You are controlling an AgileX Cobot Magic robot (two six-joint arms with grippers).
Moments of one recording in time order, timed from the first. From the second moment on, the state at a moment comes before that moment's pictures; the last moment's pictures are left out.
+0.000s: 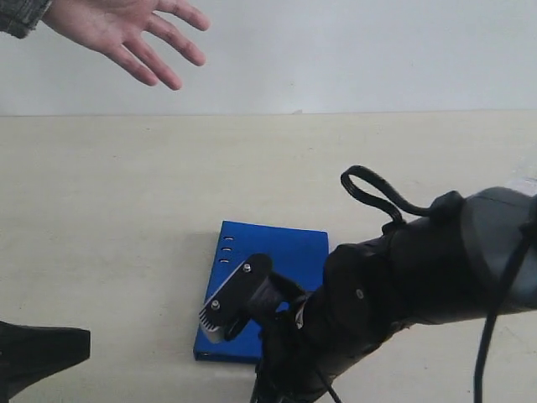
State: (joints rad) left arm -0.02 0.87 -0.17 -1.35 0.80 1.18; right arm 0.91 1.79 -0.79 0.45 0.29 -0.52
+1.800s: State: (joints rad) left arm -0.23 1.81 -0.61 -1.74 0.75 1.68; right arm 0.58 1.79 -0.74 0.66 0.14 -0.18
